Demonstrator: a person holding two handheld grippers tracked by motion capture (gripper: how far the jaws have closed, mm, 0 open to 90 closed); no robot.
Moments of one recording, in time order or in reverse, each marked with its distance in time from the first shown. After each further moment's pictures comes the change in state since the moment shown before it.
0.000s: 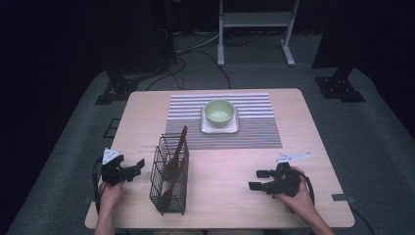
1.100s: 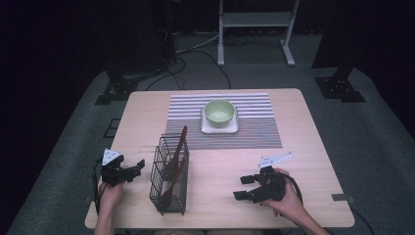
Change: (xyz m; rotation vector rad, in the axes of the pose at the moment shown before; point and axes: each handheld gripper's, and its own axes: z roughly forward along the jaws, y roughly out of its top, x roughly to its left) left arm -0.001 -0.001 -0.002 -0.005 -0.003 0.005; right arm 0.046 0.017 0.028 0.105 0.102 -0.090
